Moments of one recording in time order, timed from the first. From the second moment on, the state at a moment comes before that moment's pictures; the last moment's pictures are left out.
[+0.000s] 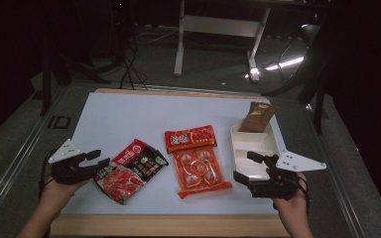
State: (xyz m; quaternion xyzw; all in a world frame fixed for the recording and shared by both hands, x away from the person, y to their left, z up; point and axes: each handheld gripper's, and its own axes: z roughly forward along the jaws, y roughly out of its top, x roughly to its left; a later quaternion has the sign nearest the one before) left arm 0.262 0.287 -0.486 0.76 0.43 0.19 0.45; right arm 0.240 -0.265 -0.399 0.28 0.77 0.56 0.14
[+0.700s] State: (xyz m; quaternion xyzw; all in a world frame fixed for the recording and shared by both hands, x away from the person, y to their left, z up) left arm 0.288 0.295 -0.535 0.82 0.46 0.15 0.30; right arm 0.219 -0.264 -0.406 0.26 0.77 0.57 0.12
